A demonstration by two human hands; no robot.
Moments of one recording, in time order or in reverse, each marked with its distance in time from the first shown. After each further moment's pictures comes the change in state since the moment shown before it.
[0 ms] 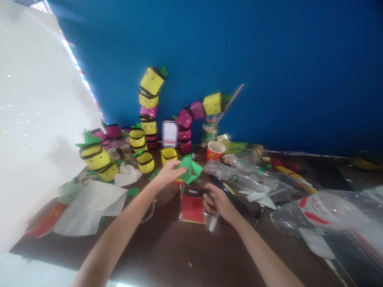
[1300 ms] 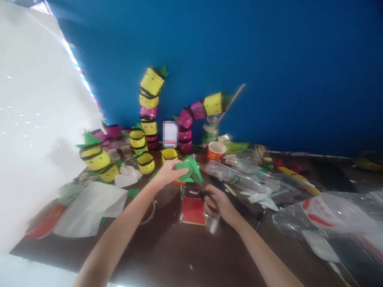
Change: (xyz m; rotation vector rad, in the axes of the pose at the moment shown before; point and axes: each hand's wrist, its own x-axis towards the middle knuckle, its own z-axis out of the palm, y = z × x) left_hand 0.000 -0.001 -0.006 0.167 0.056 0.040; right_hand -0.003 -0.002 0.000 0.010 -0.051 -0.016
